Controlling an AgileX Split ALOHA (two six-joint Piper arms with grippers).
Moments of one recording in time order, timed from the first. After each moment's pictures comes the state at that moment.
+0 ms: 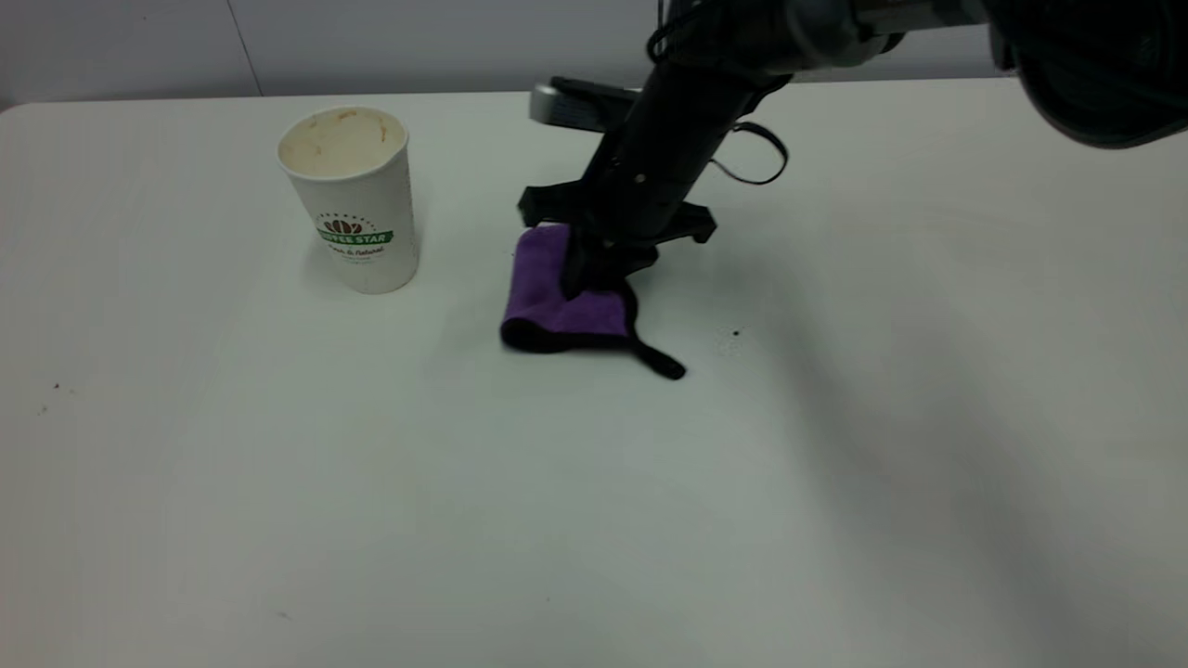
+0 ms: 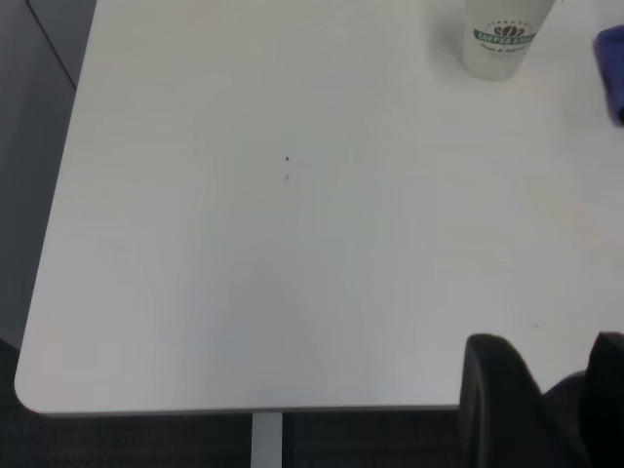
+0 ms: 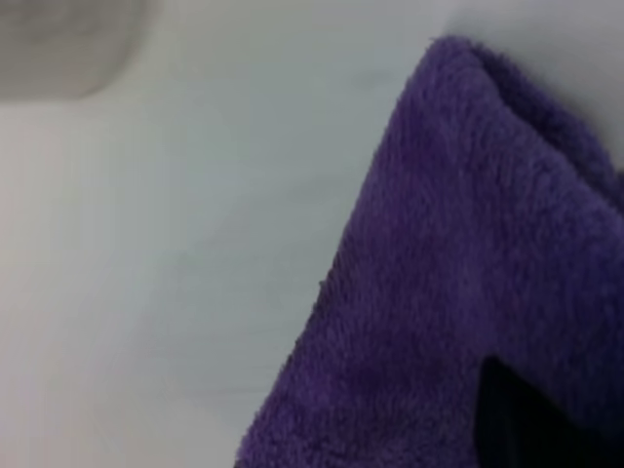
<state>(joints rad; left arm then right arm) 0.01 -0.02 -0.49 0.02 1.12 0.03 0.45 2.88 -2.31 0.49 0.81 -0.12</state>
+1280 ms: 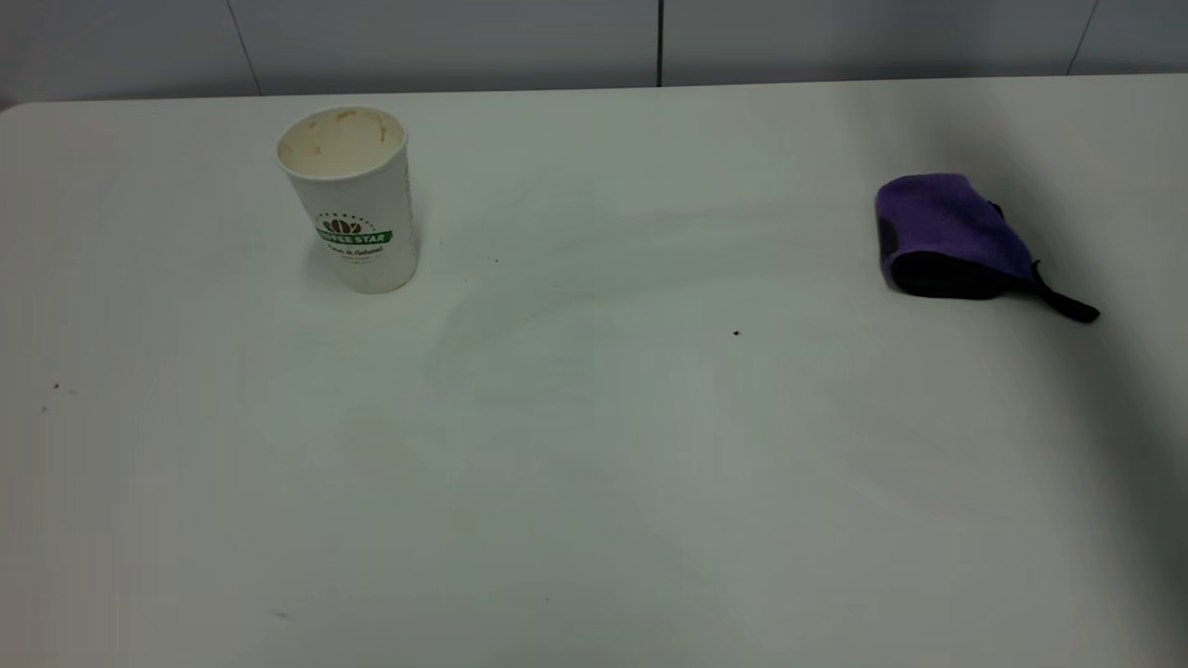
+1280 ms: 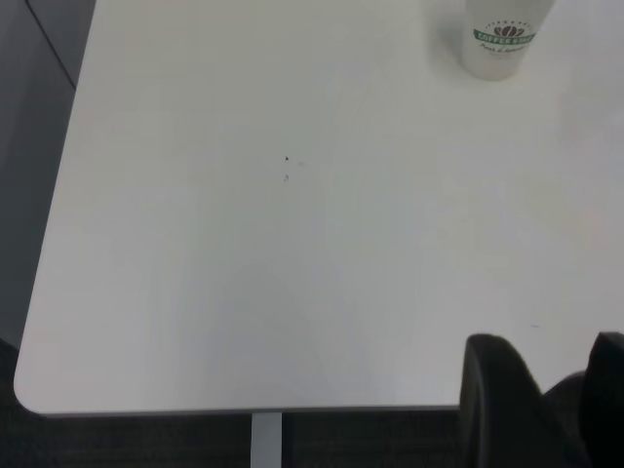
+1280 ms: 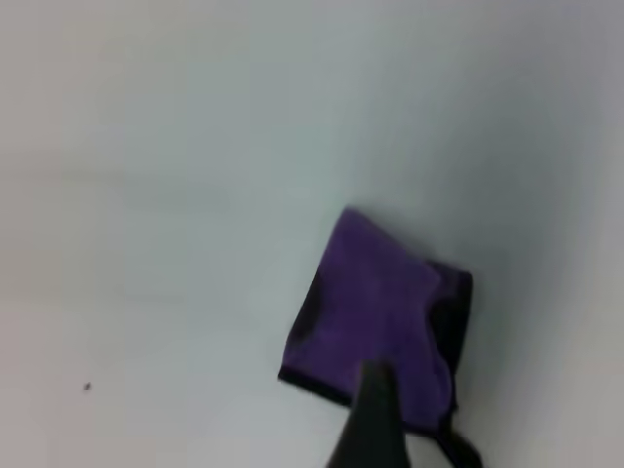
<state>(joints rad) 0.01 -0.02 -0.49 0.02 1.12 0.03 0.04 2.37 -2.32 0.13 1.22 -0.21</state>
